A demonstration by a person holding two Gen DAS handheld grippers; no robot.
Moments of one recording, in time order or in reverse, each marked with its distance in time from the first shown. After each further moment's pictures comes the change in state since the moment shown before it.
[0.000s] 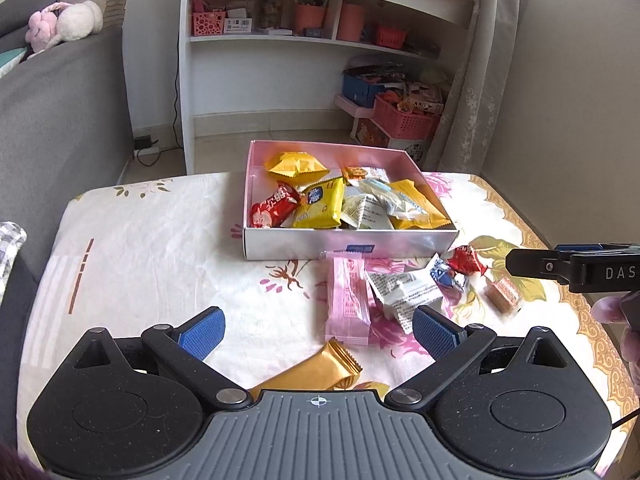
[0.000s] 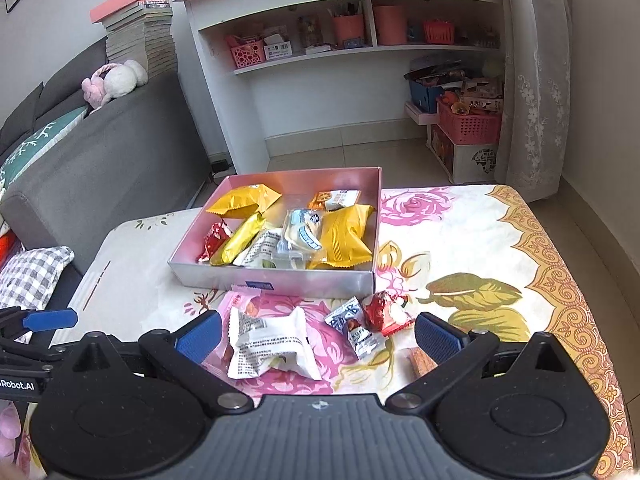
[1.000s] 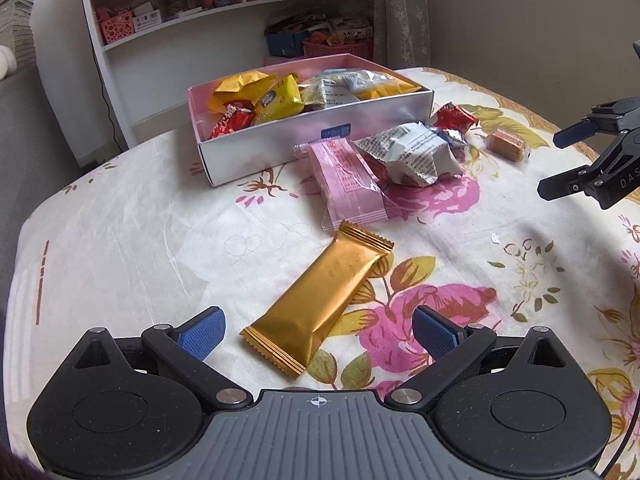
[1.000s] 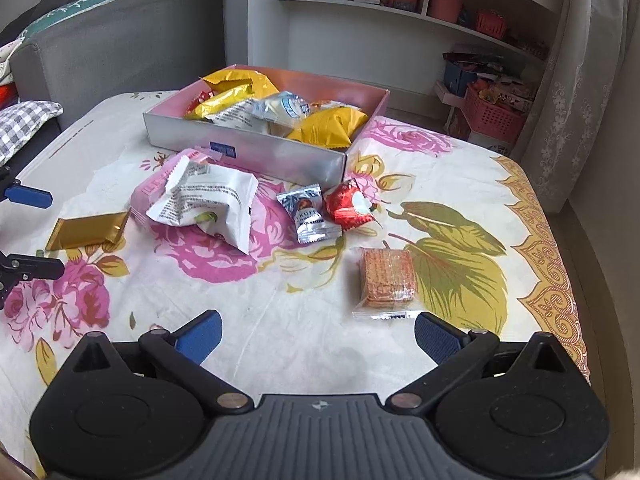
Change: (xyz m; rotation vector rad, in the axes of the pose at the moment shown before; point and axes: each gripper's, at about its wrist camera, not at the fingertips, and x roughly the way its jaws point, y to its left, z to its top) left arm 0.052 0.015 -0.073 0.346 0.094 -0.064; right arm 0.034 -0.039 -0.070 -0.299 0.121 -0.058
